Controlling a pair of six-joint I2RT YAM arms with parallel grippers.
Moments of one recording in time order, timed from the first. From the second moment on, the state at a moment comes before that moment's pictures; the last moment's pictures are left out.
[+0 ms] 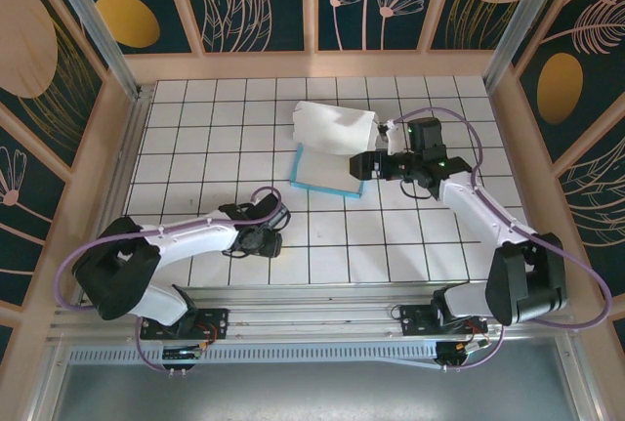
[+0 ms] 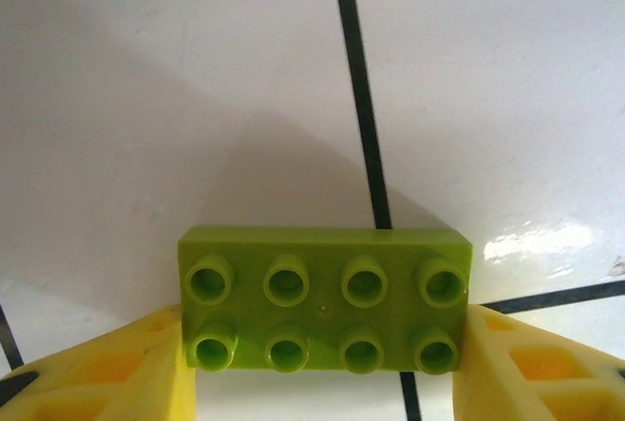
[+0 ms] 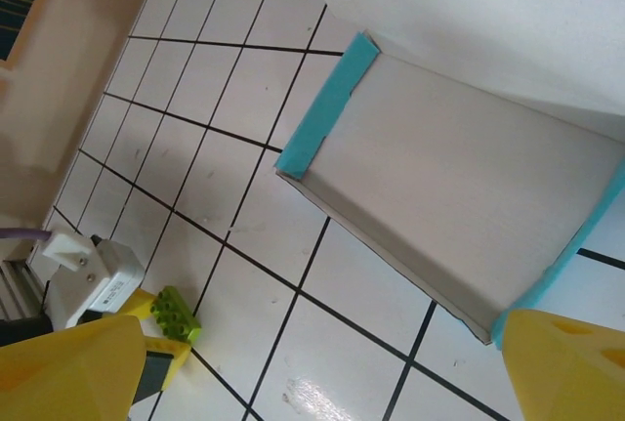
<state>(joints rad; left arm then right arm) -0.82 1.47 0.73 -0.60 -0.14 -0.65 0.30 1.33 0.95 -0.36 -0.59 0.24</state>
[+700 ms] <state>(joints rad) -0.80 2.18 1.84 -0.73 -0.27 -0.61 0.15 0.99 0.94 -0.40 -0.31 0.39</state>
